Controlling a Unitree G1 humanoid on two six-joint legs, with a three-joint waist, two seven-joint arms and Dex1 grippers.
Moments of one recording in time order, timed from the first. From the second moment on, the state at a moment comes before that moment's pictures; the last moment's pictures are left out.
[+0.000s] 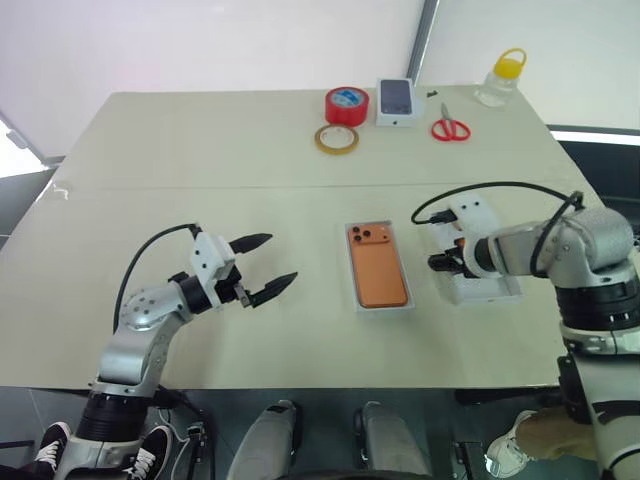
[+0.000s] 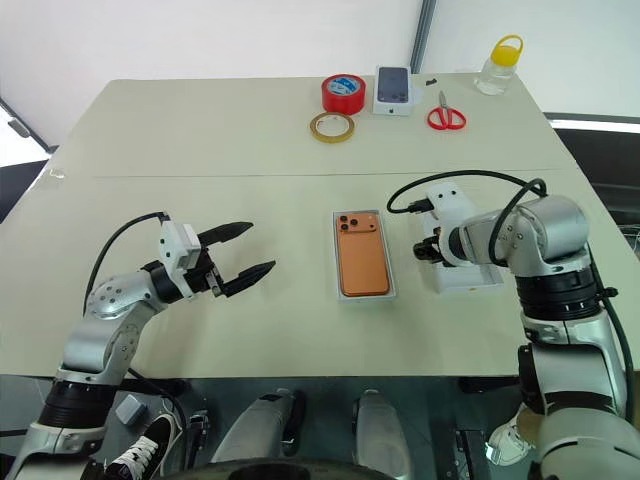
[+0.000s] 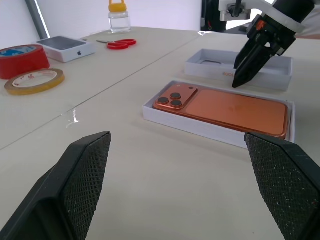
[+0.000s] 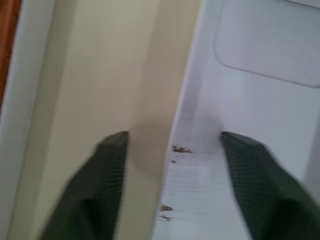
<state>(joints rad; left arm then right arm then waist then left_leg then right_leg) -0.16 0.49 0.01 -0.14 -0.40 0.10 -0.89 -0.73 -0.72 0.04 -0.03 0.79 1.61 -0.08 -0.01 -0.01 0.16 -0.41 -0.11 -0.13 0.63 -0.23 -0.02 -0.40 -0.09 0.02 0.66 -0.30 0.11</state>
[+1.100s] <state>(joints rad) -0.21 0.49 0.01 -0.11 -0.39 0.10 -0.89 -0.81 -0.36 -0.17 0.00 0.76 1.04 0.17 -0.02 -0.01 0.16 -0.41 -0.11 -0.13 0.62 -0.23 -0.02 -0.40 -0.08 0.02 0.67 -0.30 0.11</state>
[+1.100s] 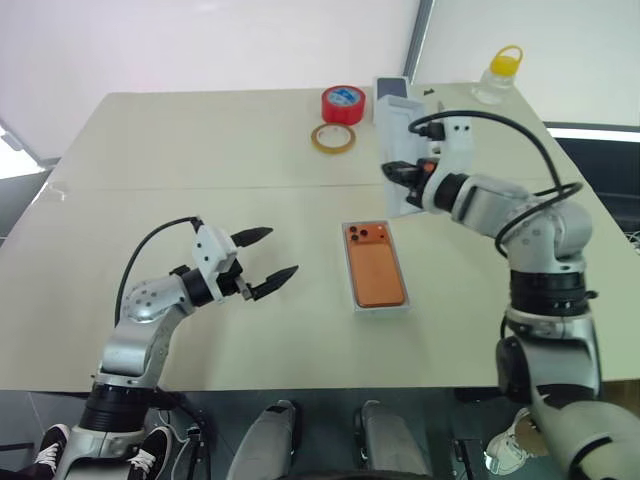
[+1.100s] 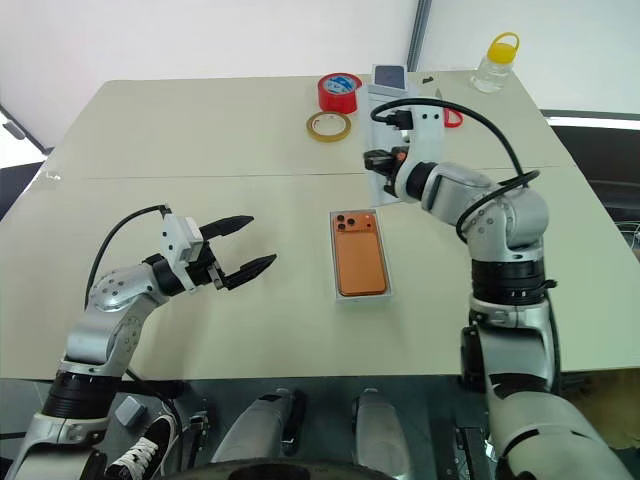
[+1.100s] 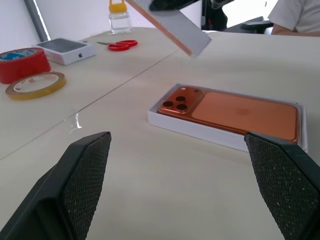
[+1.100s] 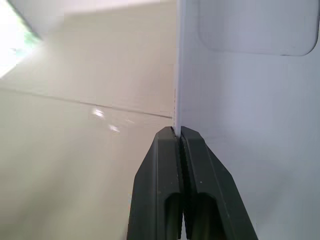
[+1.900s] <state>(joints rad) -0.23 0.46 0.03 -0.16 -0.46 0.25 -0.83 -0.45 -0.37 -0.02 -0.17 1.90 1.16 -0.30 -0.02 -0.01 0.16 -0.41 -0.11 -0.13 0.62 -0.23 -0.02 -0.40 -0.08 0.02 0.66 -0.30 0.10</state>
